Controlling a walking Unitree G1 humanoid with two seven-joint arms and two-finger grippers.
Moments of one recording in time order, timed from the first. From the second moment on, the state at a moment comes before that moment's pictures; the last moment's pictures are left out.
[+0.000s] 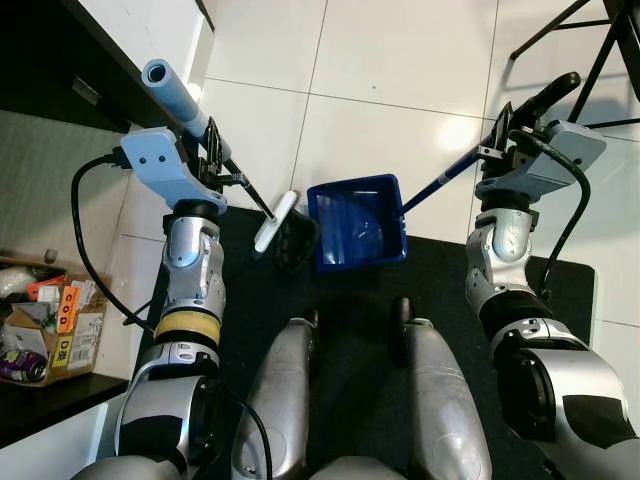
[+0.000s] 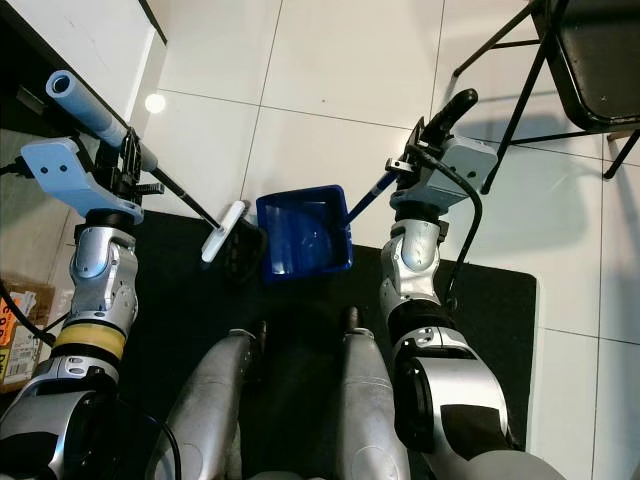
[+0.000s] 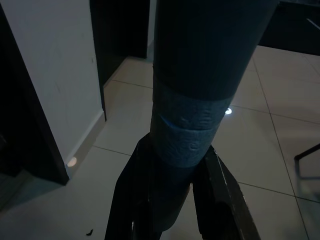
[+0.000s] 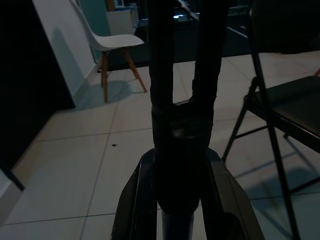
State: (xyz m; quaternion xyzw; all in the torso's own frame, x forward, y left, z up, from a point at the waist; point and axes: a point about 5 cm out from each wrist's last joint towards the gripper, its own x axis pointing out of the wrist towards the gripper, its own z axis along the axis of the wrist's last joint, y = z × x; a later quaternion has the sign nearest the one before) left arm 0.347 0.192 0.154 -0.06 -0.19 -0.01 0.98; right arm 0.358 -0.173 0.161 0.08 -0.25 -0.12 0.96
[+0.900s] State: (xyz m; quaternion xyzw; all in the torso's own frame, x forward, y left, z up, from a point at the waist) left arm 0.345 0.252 0.172 0.06 -0.20 0.20 0.96; right arm 0.360 -0.196 0.147 0.04 -0.18 -0.19 0.96
